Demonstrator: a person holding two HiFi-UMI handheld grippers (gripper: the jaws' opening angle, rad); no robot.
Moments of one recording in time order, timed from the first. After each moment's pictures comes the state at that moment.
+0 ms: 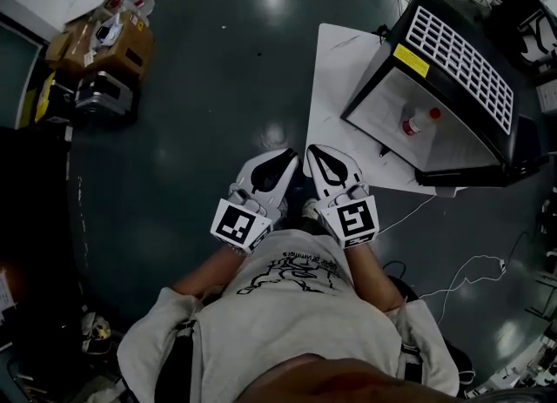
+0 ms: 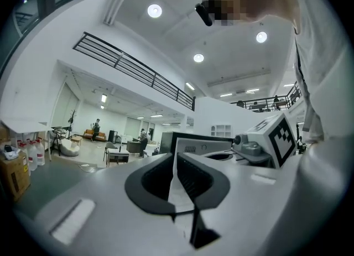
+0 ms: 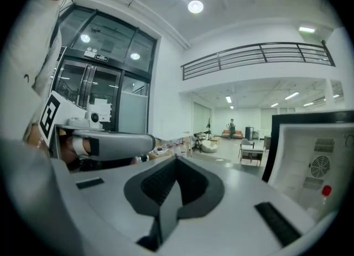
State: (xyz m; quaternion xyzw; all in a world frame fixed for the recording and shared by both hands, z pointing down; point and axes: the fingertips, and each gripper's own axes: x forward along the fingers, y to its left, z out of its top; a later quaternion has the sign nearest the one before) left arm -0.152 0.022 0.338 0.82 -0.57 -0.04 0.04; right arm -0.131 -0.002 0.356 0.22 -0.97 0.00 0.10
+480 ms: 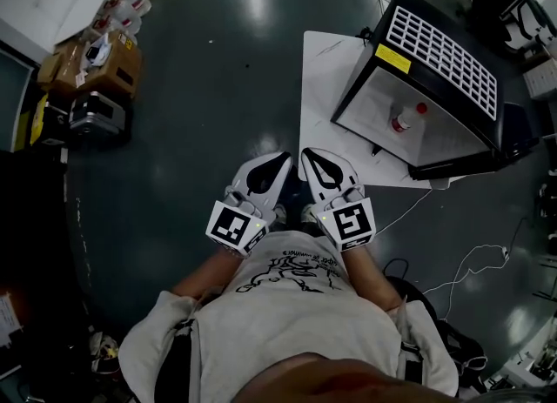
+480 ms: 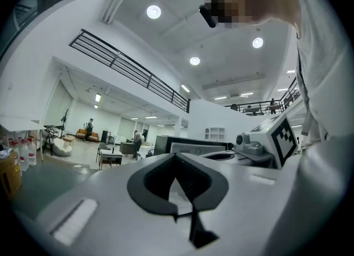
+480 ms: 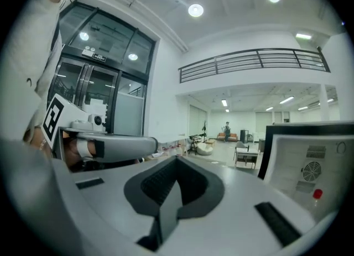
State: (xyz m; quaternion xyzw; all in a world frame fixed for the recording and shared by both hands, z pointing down) left arm -0.152 0.026 0.316 0.84 -0.54 -0.05 0.04; right arm -0.128 0.007 0.331 0.24 -0.97 -0.01 0.09
